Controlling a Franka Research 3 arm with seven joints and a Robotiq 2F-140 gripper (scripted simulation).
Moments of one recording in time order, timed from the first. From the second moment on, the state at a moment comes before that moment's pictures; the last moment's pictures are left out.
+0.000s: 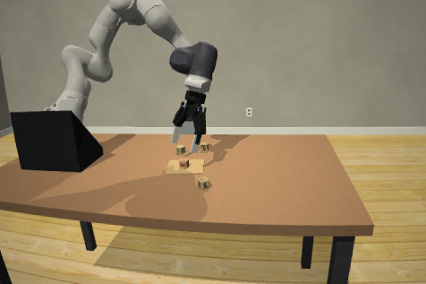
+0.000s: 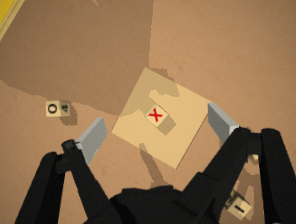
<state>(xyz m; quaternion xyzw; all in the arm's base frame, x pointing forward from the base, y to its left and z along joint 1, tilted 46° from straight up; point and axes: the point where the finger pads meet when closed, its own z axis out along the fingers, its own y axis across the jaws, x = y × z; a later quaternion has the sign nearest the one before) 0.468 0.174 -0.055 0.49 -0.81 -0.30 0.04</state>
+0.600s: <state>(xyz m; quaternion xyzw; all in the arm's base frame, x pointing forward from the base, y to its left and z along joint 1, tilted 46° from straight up) 0.469 0.174 -0.055 0.49 -0.81 -0.30 0.04</state>
